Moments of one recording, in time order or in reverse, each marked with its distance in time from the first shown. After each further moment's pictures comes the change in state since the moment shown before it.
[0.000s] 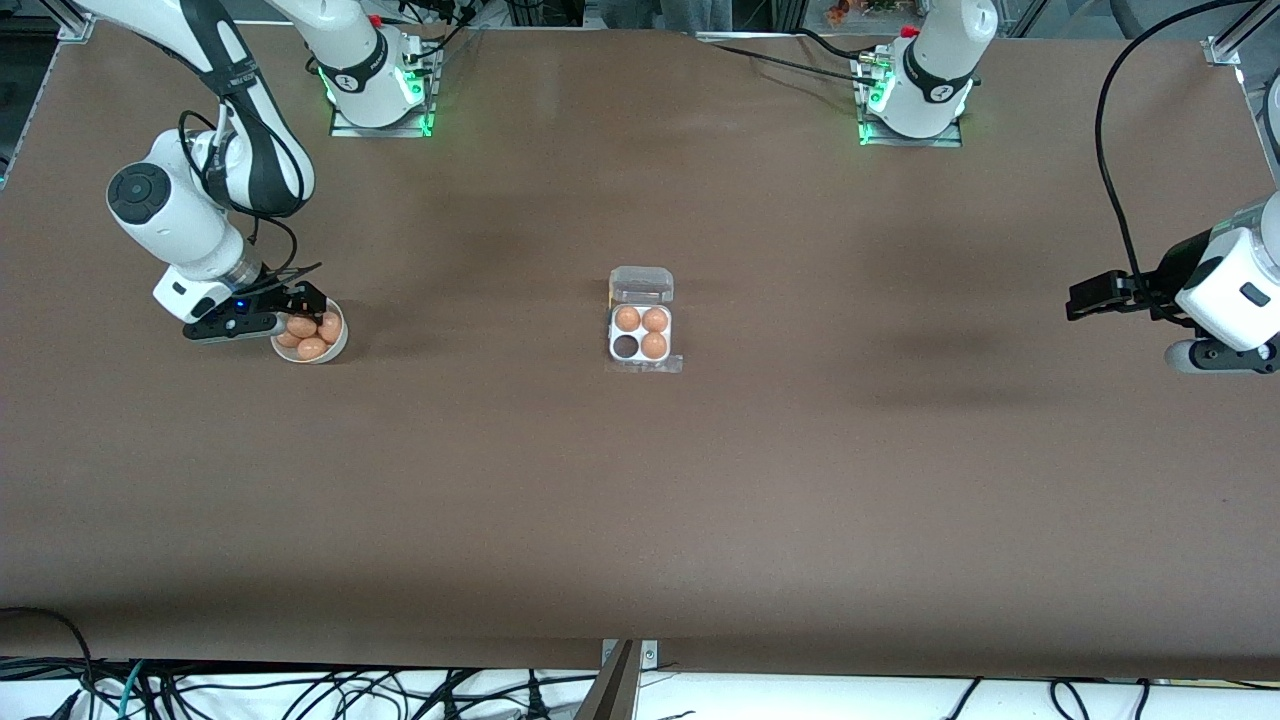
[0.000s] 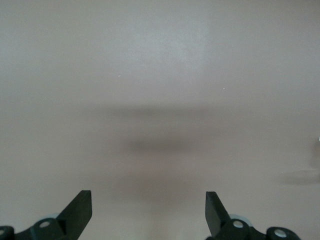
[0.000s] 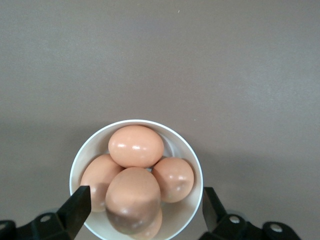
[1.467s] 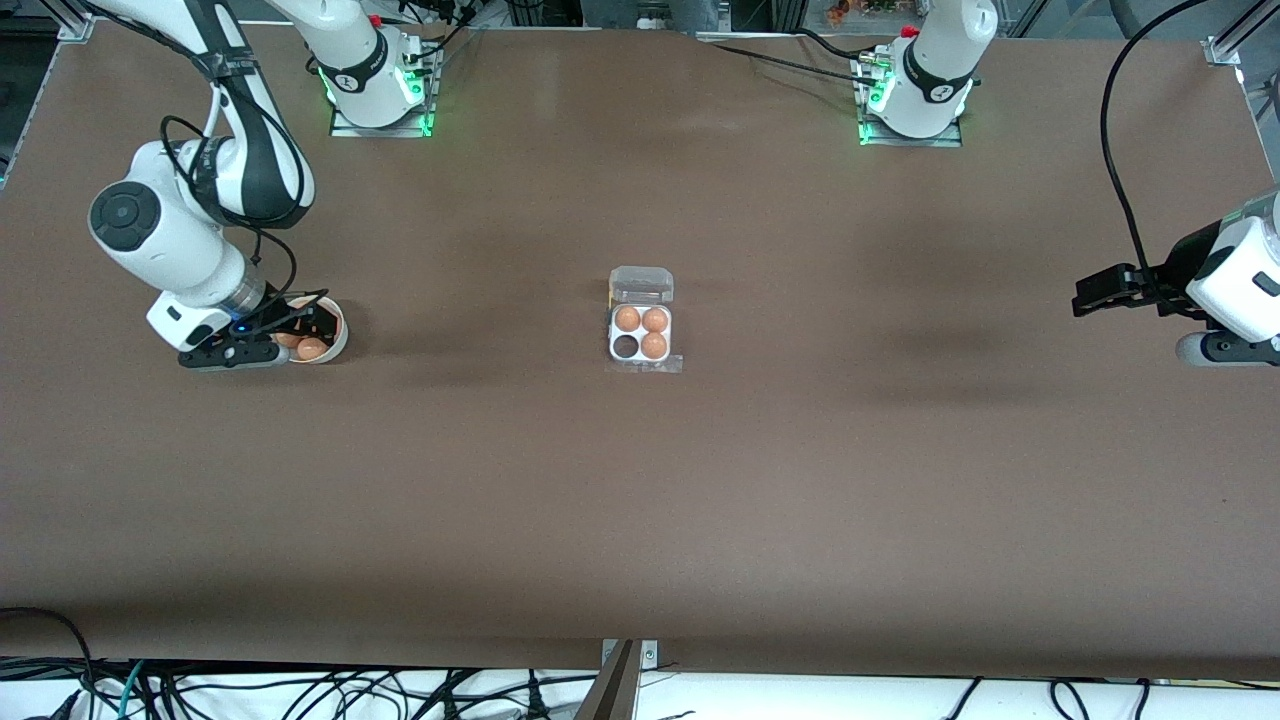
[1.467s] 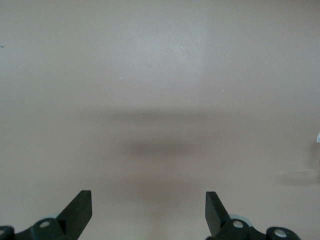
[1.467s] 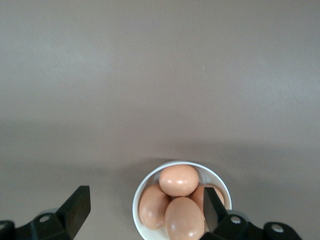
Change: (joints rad) left arm 0.001 -0.017 0.001 0.000 0.000 0.000 0.000; right arm 0.001 -0.002 0.091 0.176 0.000 -0.200 0.141
